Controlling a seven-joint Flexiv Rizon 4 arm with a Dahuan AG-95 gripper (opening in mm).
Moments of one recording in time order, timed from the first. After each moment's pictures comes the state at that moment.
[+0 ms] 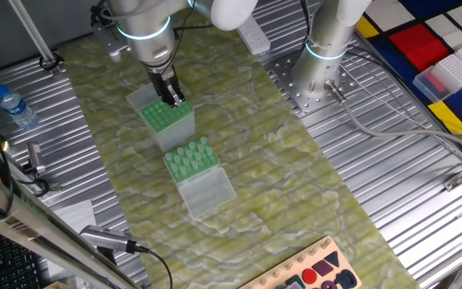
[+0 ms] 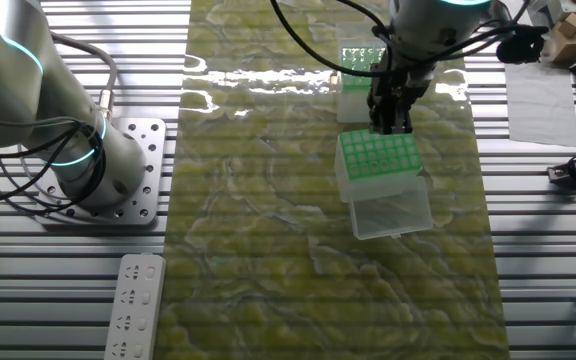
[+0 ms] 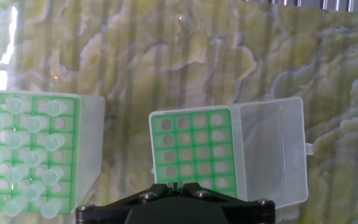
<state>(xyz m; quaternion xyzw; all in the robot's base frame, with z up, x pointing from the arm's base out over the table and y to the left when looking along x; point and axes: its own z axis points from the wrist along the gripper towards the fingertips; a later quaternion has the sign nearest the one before) 0.499 0.002 0.174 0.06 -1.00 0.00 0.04</state>
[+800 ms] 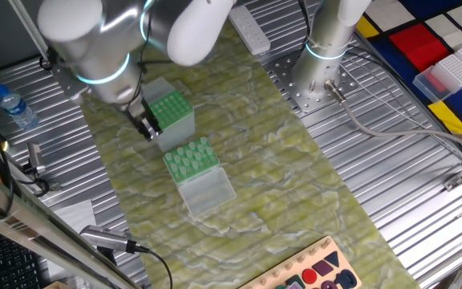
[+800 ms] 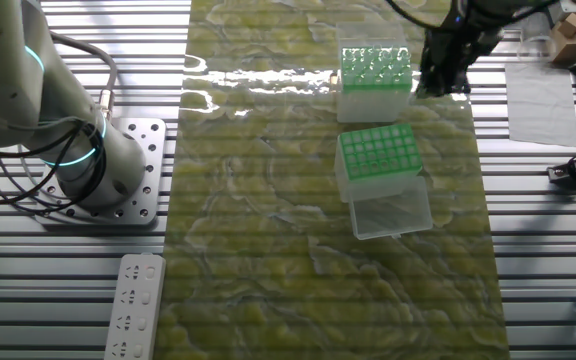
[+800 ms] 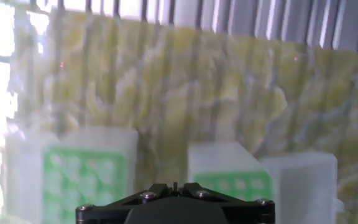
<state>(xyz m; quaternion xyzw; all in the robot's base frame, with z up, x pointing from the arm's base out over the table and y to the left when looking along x) 0.586 0.072 0.176 0.05 -1.00 0.00 0.06</state>
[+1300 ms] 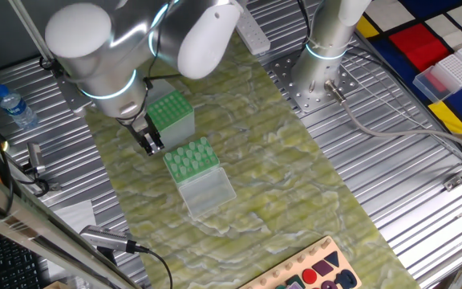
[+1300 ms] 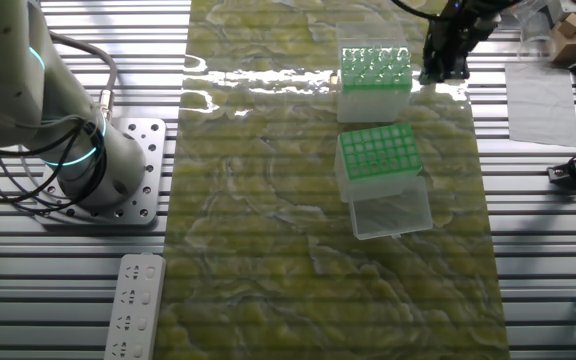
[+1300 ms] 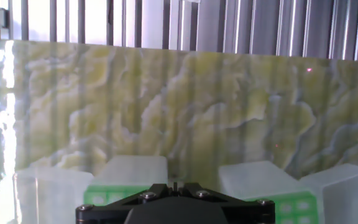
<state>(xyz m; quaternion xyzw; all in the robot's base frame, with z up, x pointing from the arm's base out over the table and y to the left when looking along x) 0.592 0.097 0.168 0.02 -1.00 0.00 0.05</state>
